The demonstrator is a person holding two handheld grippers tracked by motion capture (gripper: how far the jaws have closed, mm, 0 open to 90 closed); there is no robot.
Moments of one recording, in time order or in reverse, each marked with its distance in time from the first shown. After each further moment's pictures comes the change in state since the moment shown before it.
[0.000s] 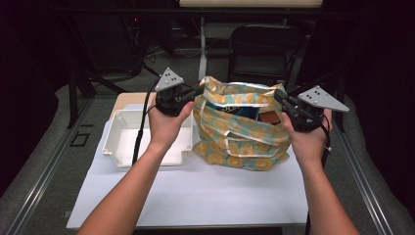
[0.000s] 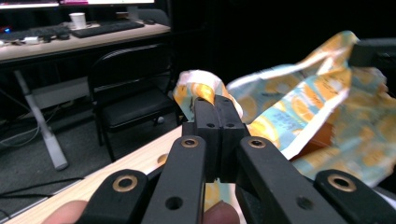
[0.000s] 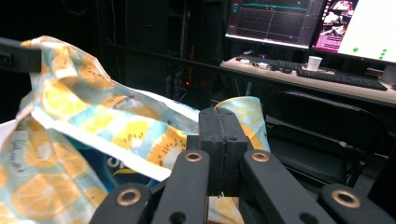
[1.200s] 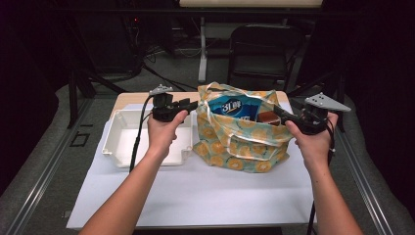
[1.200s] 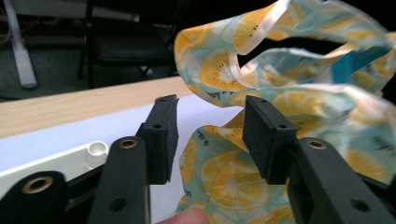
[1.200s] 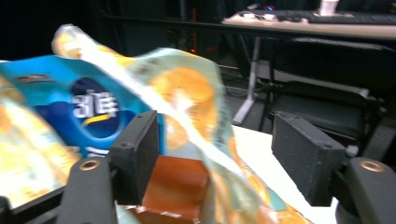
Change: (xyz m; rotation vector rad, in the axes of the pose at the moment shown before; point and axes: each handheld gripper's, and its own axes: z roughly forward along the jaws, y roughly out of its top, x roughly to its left) left arm 0.043 -0.070 0.014 0.102 -0.008 -0.312; right arm -0.039 -0.044 0.009 0.130 0.041 0.117
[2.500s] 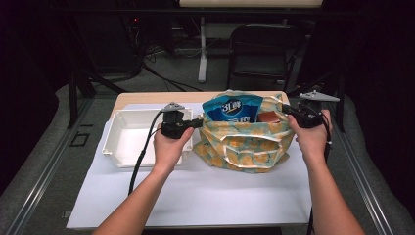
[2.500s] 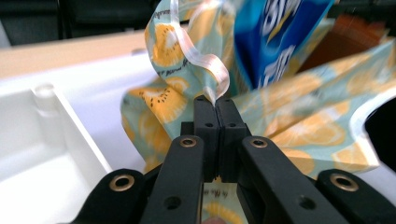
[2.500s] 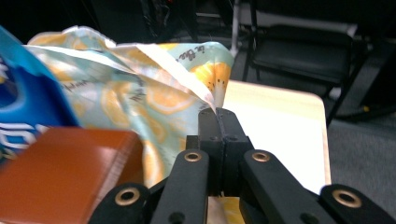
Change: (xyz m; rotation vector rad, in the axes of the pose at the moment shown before) left arm -0.026 -0.046 0.018 0.181 -0.030 0.042; right arm -0.034 -0.018 0.039 0.218 -0.092 0.080
